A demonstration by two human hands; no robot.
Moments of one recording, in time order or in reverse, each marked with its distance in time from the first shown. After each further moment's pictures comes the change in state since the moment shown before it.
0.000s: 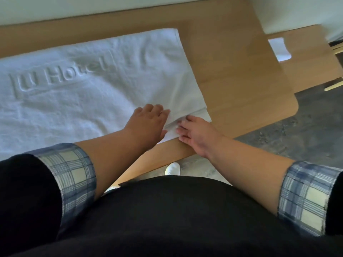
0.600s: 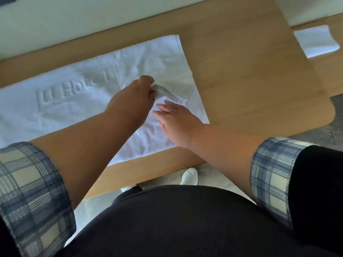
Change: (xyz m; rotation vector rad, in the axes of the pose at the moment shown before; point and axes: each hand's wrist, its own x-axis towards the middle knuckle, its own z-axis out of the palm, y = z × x) left_hand 0.039 -0.011 -0.080 -0.374 0.249 -0.431; right_hand 0.054 -0.034 0.010 -1.574 -0.227 -1.176
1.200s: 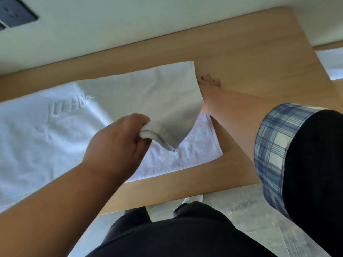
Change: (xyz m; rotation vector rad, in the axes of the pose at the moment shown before) left_hand -0.058 0.011 -0.038 -0.043 0.174 0.034; right_hand 0.112 0.123 -0.047 -0.193 -0.201 0.290
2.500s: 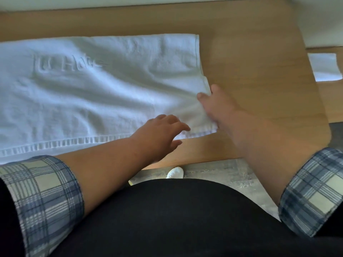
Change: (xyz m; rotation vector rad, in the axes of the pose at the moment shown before) left_hand -0.033 0.009 0.109 -0.057 -0.496 0.176; right_hand -0.120 -0.016 0.018 0.829 -0.025 0.447
